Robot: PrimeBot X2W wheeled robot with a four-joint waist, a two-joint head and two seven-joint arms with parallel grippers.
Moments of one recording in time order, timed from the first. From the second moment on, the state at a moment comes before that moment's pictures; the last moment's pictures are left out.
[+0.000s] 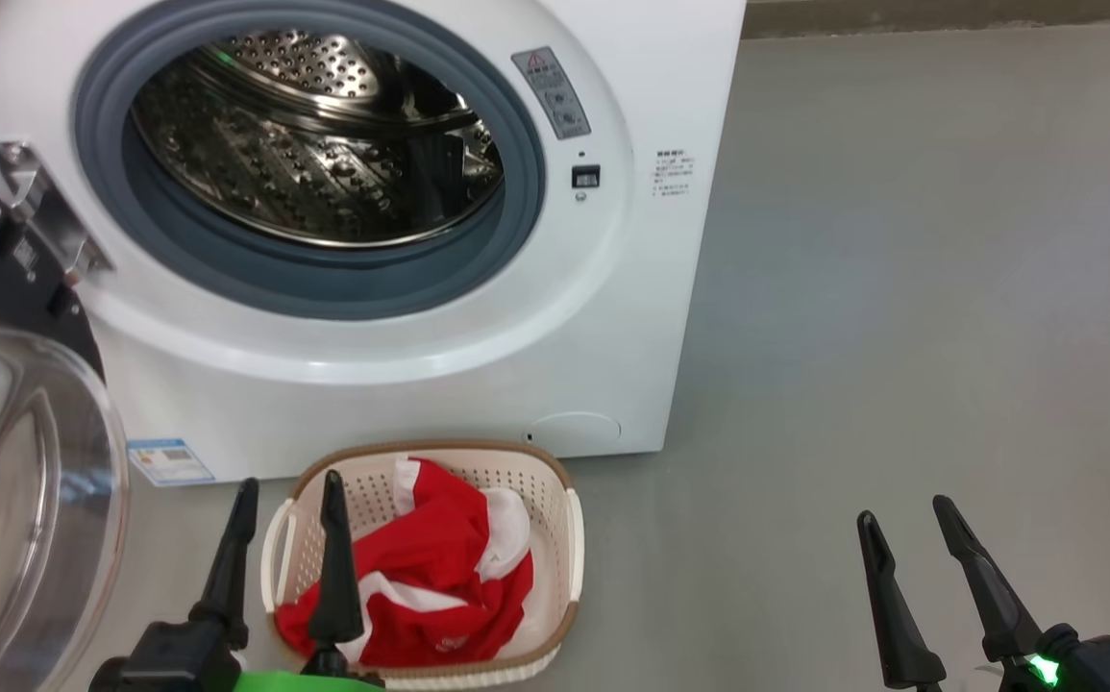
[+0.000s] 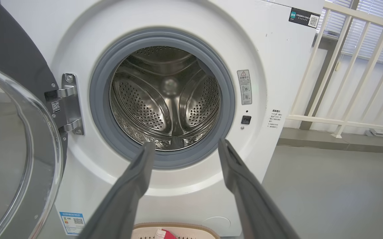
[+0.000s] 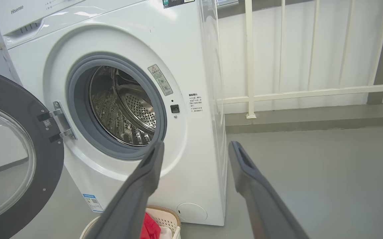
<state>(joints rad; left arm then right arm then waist) 0.02 0.09 -0.29 -0.12 -0.33 0.22 -0.21 0.19 -0.04 0.03 -0.20 0.22 0.13 -0.26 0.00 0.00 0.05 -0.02</state>
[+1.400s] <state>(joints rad) 0.02 0.11 -0.32 -0.13 -0.29 0.28 -0.19 0.19 -0.04 0.04 -0.21 0.22 0.13 -0.26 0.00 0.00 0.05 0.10</state>
